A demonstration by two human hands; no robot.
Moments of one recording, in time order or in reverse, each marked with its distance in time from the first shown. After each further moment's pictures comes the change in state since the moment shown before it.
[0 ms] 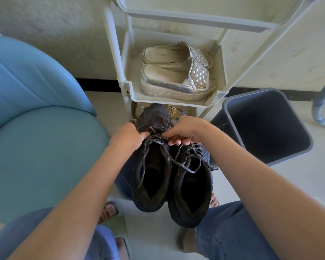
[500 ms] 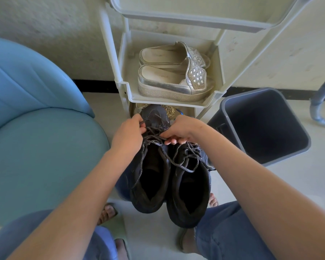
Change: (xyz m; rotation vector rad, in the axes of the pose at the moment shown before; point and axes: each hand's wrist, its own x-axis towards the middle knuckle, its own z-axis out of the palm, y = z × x) left_hand -0.004 0.005 0.007 -0.063 0.234 0.279; right_hand -0.002 -0.002 0.002 -0.076 0.032 -0.034
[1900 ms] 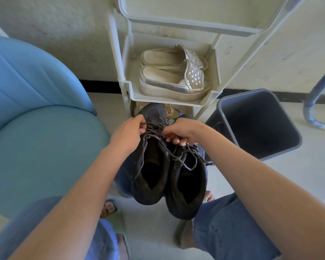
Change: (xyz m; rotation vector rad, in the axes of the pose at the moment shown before) left_hand -0.011 -0.011 -0.005 0.070 -0.072 0.113; right_hand 0.002 0.013 0.009 0.175 0.011 0.014
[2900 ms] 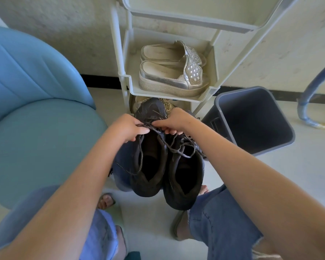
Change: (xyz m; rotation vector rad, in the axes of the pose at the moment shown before) left_hand -0.009 0.012 -0.024 -0.195 -0.307 -0.285; right_hand -0.009 -0.011 0.007 -0.297 0.175 -0.124
